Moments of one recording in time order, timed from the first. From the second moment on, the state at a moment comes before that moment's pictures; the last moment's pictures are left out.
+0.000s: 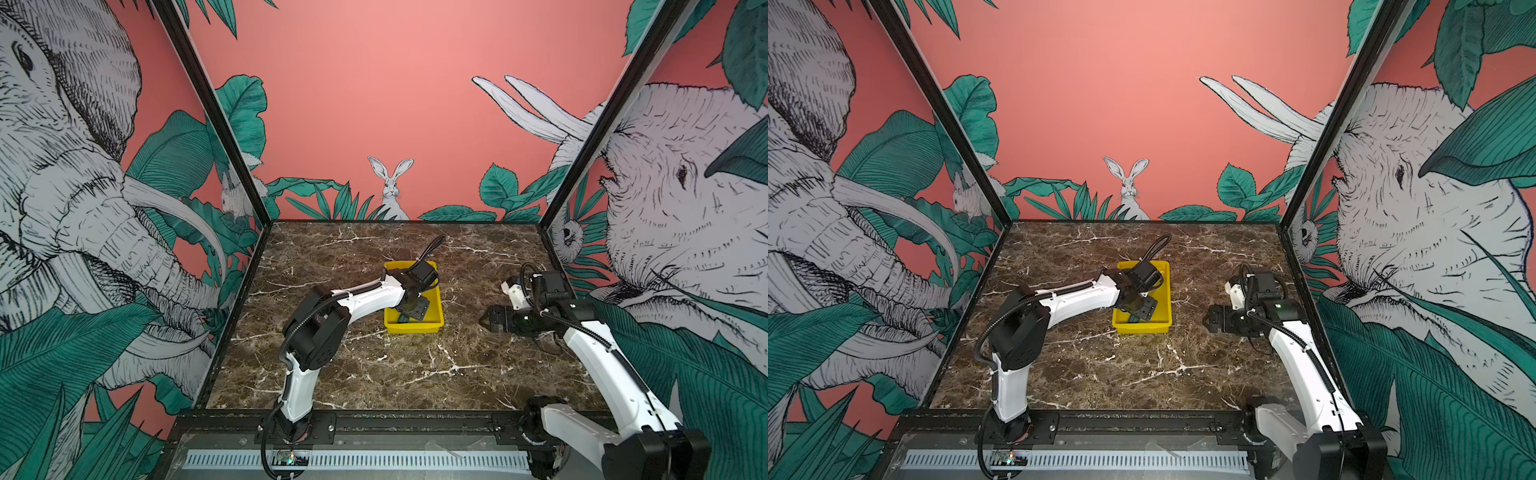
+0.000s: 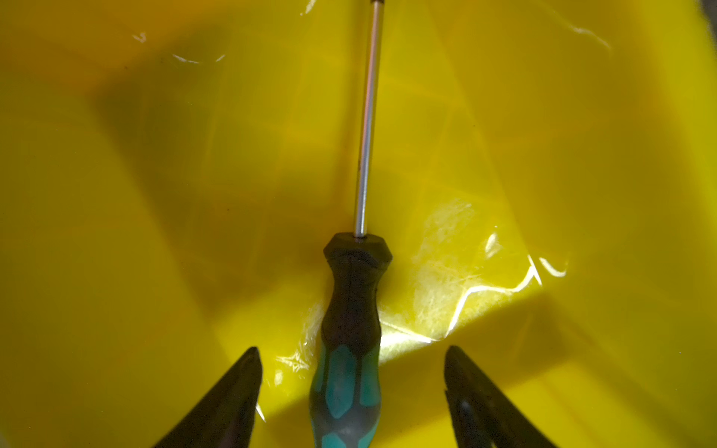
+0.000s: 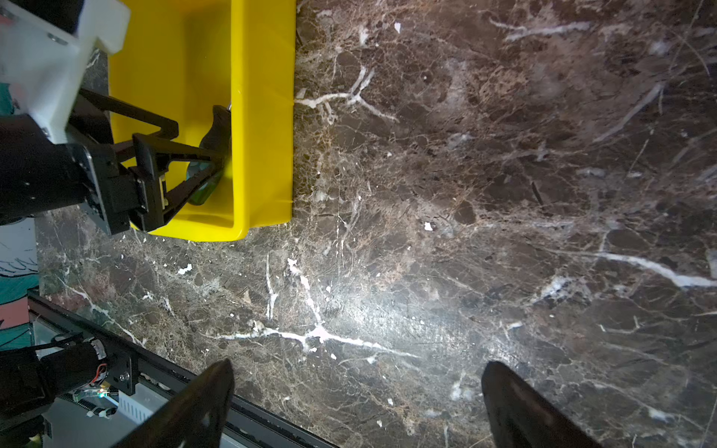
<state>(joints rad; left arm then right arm) -0.86 1.97 1.48 -0.74 -0.15 -0.34 0.10 1.05 0.90 -1.00 -0.38 0.13</state>
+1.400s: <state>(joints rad) -0.39 0.93 0.84 -0.44 -0.29 0.08 0.10 1.01 1.00 -0.72 0.00 0.11</state>
